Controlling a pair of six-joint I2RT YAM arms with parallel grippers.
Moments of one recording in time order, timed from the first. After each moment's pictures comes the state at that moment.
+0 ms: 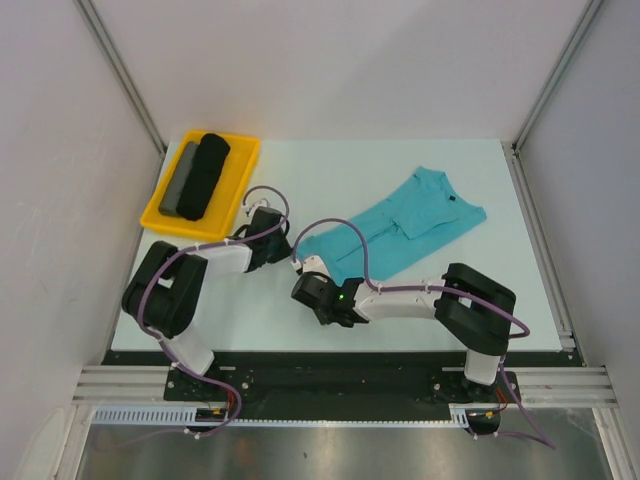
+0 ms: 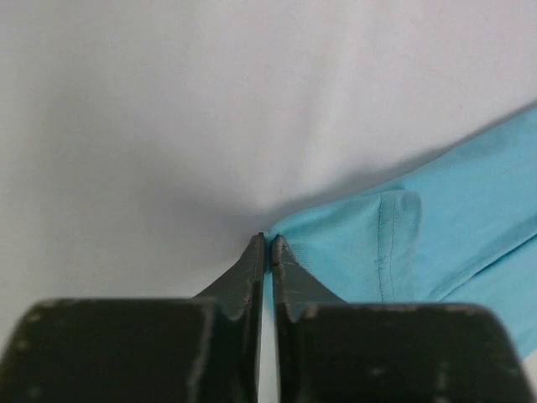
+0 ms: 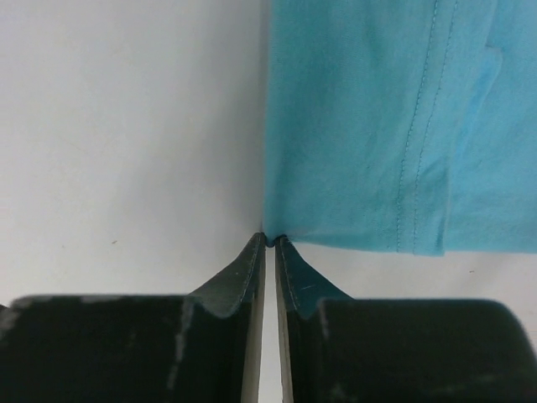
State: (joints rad) left arm -0.42 1.70 0.81 0.05 -0.09 -0.78; right arm 1.19 1.81 1.09 -0.35 0.37 0.52
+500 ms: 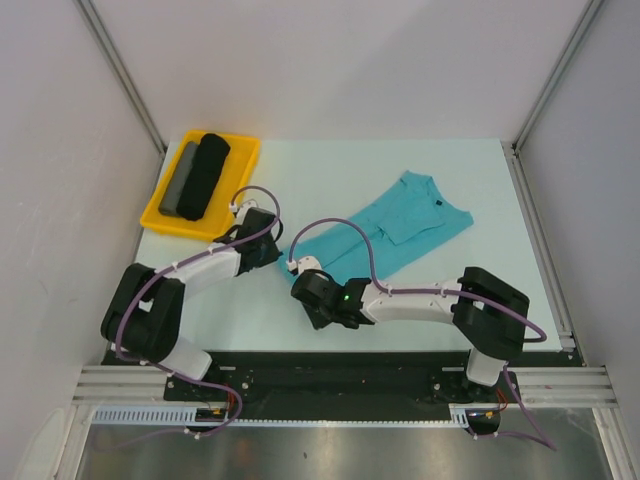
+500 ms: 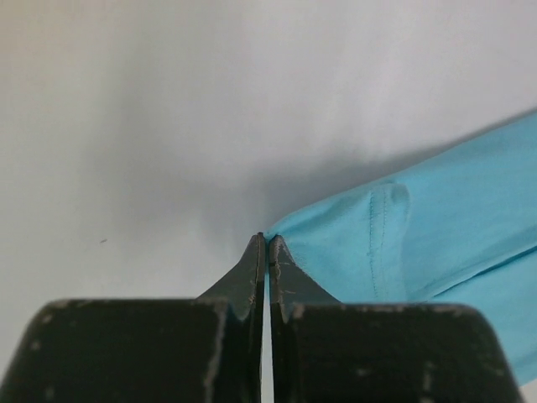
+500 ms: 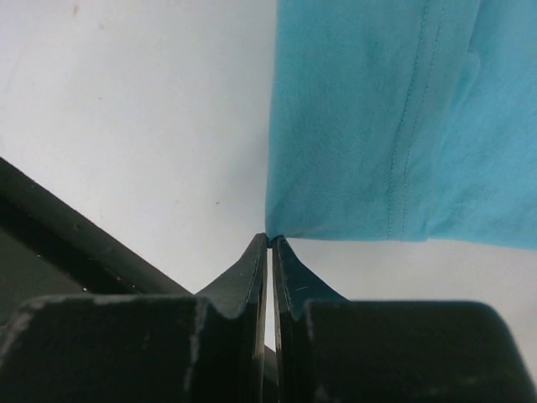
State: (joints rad) left arm -0.42 1.51 0.80 -0.20 -0.23 -0.74; right arm 1.21 1.73 1.09 -0.32 0.23 0.53
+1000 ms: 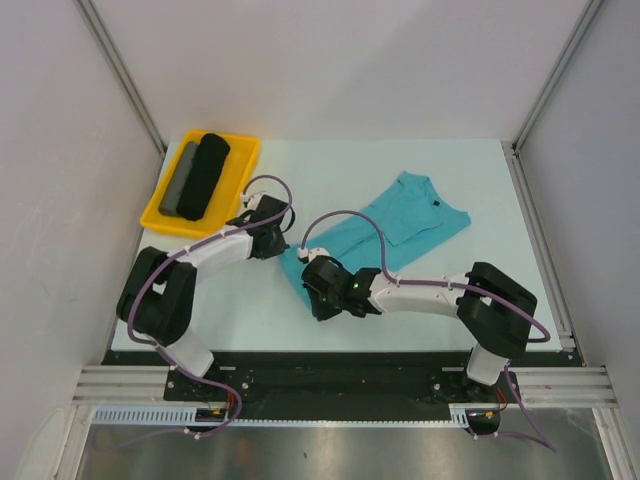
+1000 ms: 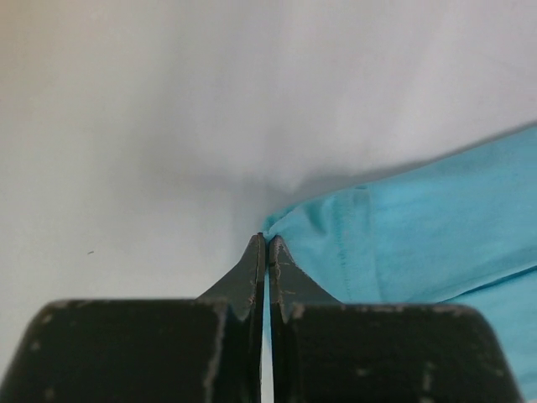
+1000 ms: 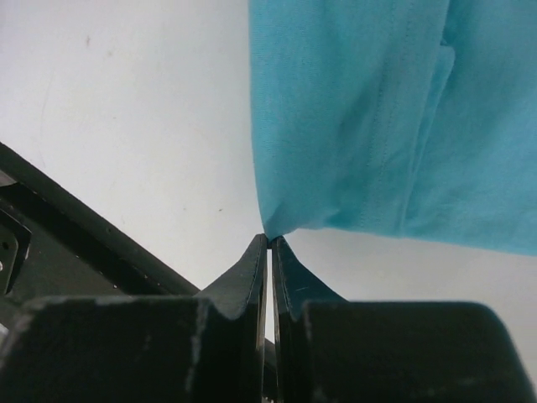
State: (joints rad) left arm -0.46 1.63 0.98 -0.37 -0.28 -0.73; right arm 1.12 1.71 1.06 -0.28 0.08 0.60
